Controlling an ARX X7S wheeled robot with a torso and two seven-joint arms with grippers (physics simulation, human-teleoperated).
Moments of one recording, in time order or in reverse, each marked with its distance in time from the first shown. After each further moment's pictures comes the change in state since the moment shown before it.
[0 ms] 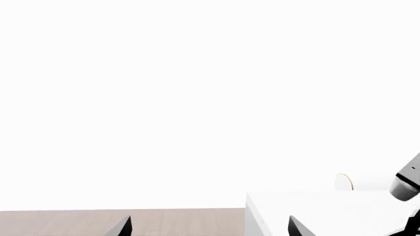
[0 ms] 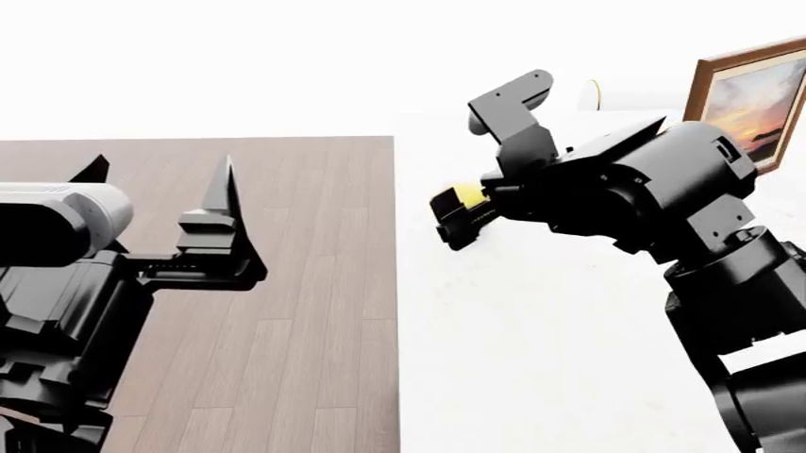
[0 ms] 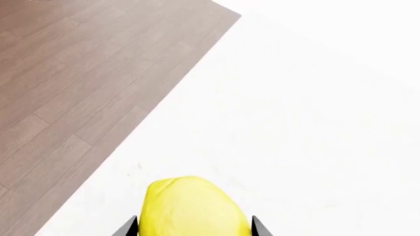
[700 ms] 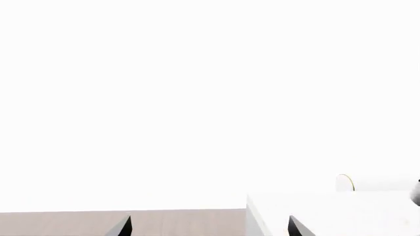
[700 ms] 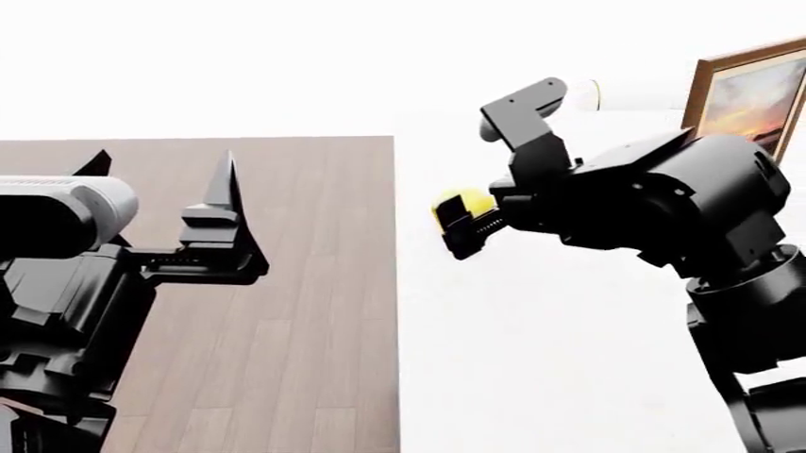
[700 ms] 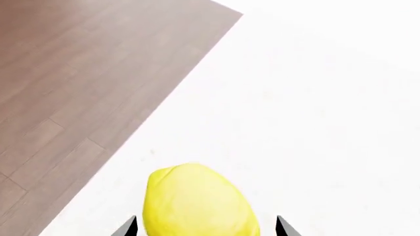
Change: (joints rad) left arm -0.016 0.015 0.002 -0.013 0.015 -0.020 0.012; right arm -0.054 0.051 0.090 -0.116 0.073 0.067 0.060
